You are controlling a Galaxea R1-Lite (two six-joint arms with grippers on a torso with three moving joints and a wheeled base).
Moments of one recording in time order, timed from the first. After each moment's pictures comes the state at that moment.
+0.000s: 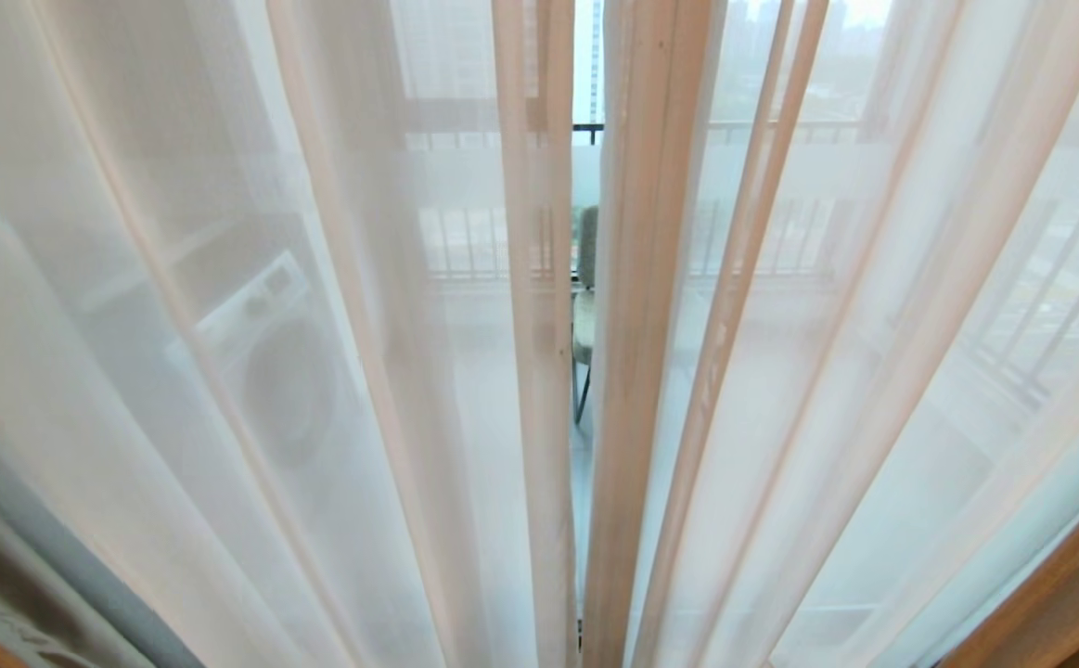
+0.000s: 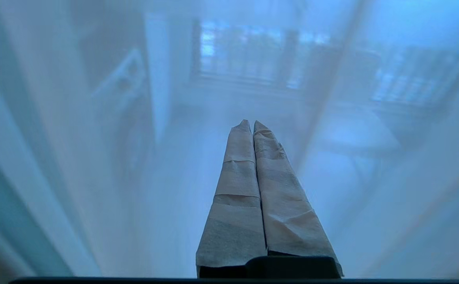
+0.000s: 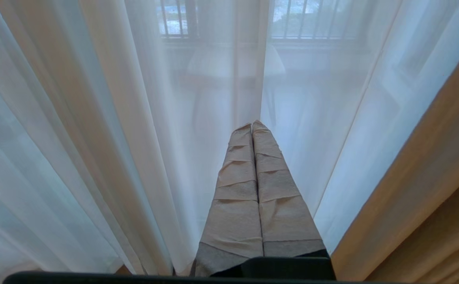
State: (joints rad) left arm 0.42 1.01 -0.45 -0.61 -0.36 -0.15; right arm -0.01 0.00 0.00 0.00 0.00 -0.01
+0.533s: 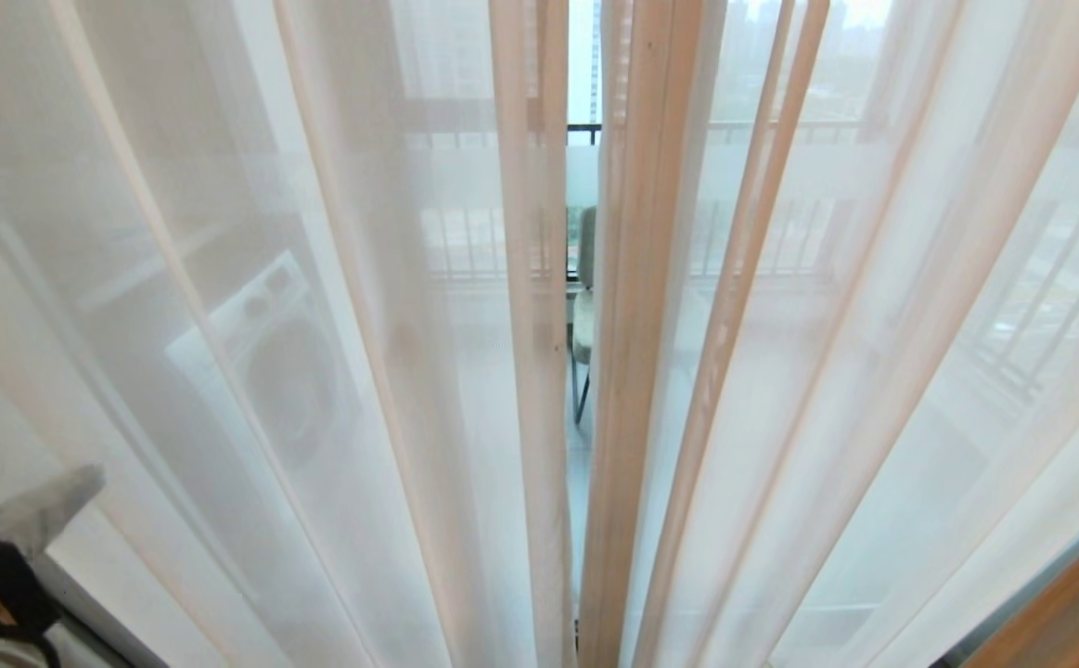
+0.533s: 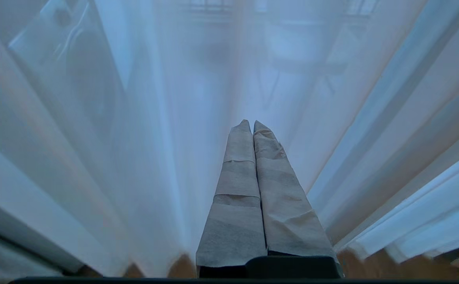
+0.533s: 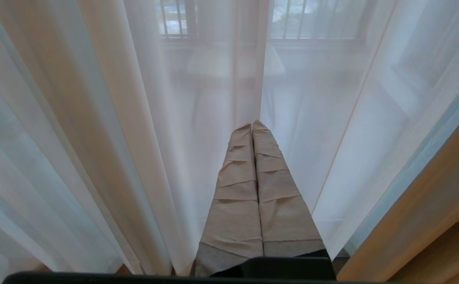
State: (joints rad) left arm 0.01 0.82 -0.25 -0.40 -0.10 -0.06; right arm -0.01 0.00 0.00 0.00 0.00 -0.01
